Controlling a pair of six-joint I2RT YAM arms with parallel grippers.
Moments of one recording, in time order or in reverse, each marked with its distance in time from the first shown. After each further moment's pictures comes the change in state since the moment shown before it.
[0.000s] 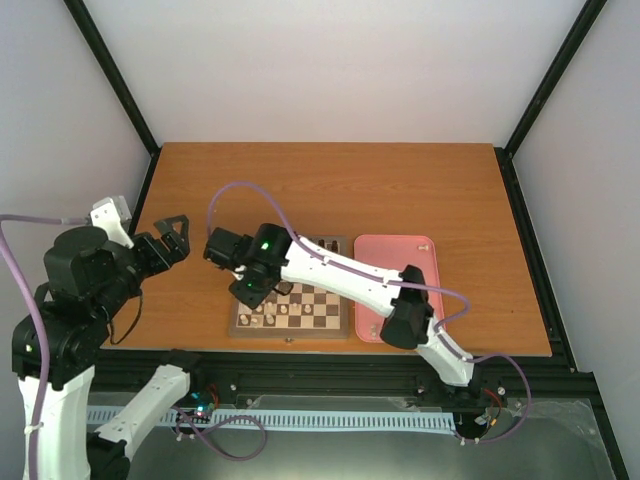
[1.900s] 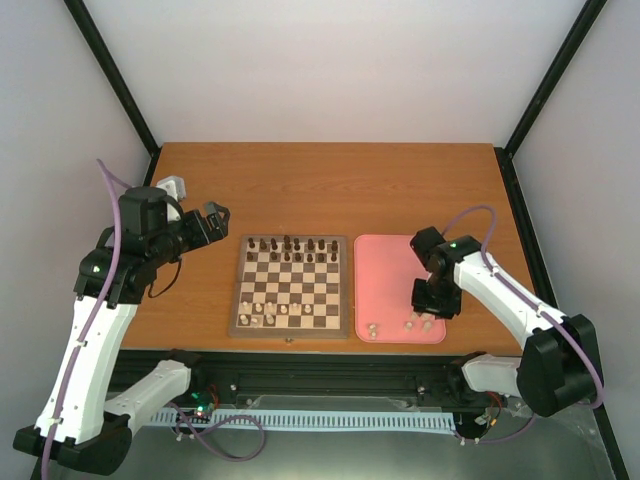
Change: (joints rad) left arm 0.000 0.195 -0.184 0.166 0.145 0.039; right arm -0.858 -1.019 -1.538 0.145 -0.073 0.361
